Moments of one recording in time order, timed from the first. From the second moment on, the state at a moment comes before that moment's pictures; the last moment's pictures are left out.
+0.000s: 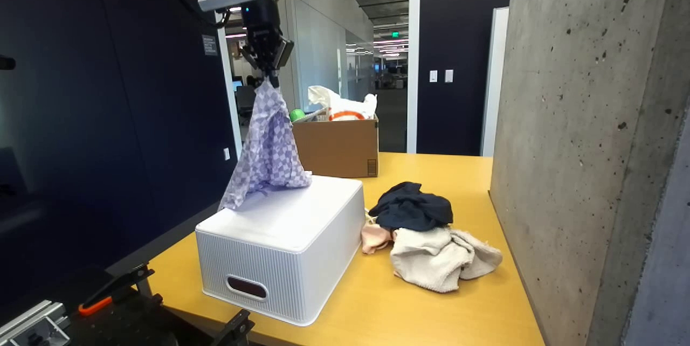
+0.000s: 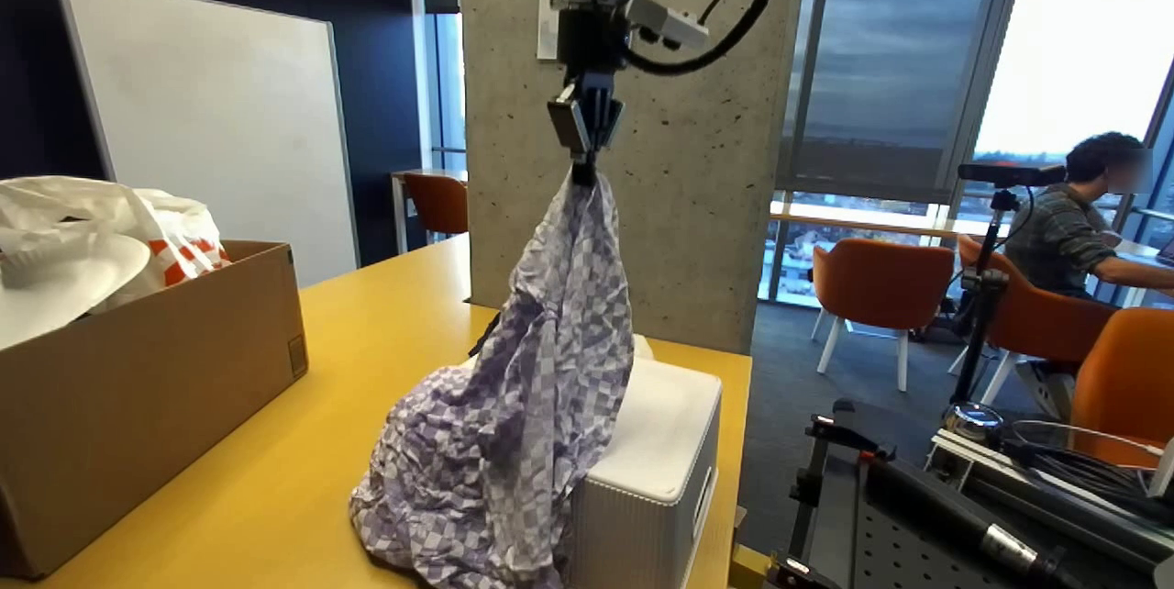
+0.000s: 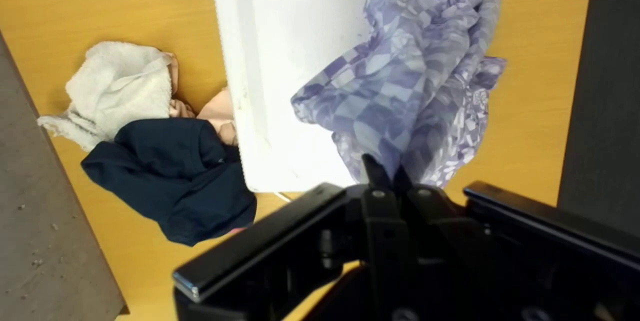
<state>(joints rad) 0.03 0.21 0.06 -1.72 -0.07 2.01 0.02</state>
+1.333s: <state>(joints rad) -0.06 -0.13 -0.04 -1.68 -0.17 1.93 0.08</state>
